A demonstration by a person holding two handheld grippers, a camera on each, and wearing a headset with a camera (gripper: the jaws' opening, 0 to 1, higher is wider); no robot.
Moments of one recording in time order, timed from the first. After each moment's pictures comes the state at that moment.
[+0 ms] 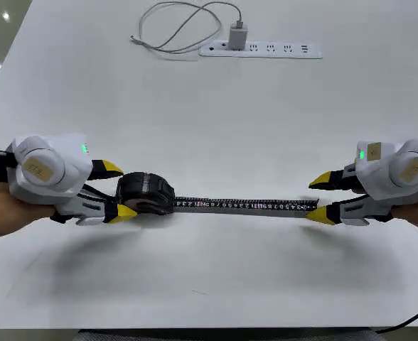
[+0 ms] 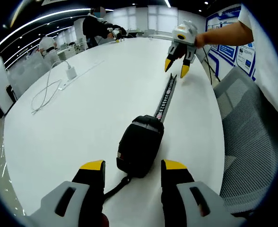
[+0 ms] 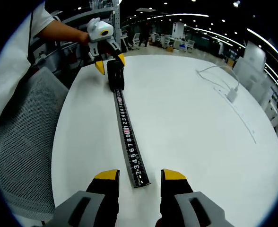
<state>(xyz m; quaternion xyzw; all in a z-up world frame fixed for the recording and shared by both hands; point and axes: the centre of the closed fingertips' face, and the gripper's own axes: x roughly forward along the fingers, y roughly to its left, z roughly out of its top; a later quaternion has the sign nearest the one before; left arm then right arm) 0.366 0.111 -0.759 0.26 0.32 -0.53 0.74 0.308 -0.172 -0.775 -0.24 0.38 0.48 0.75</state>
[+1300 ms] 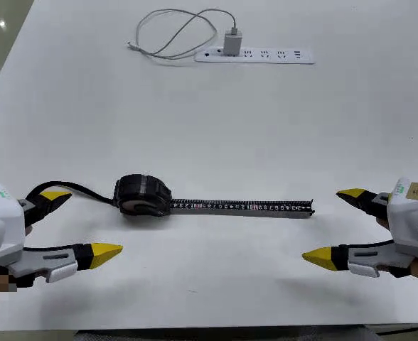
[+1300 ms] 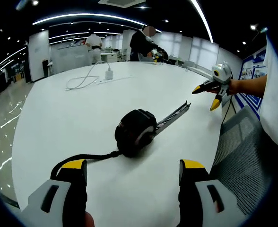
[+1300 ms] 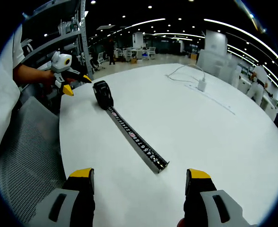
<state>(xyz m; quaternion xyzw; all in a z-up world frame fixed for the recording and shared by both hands) 0.316 0.156 -0.739 0.09 0.31 -0.41 0.85 0.265 -0.177 -0.752 -0.14 0.36 0.37 0.85</state>
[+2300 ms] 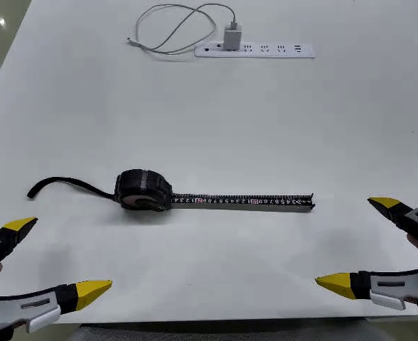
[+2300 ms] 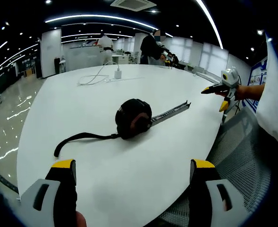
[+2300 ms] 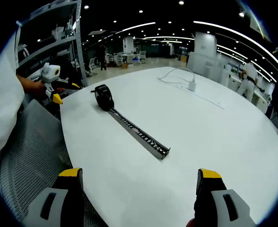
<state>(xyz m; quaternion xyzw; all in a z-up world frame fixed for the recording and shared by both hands) 0.274 0.177 -0.738 0.07 0.31 -0.37 0.88 0.230 -0.188 -0.738 -0.12 0.34 0.33 0.87</state>
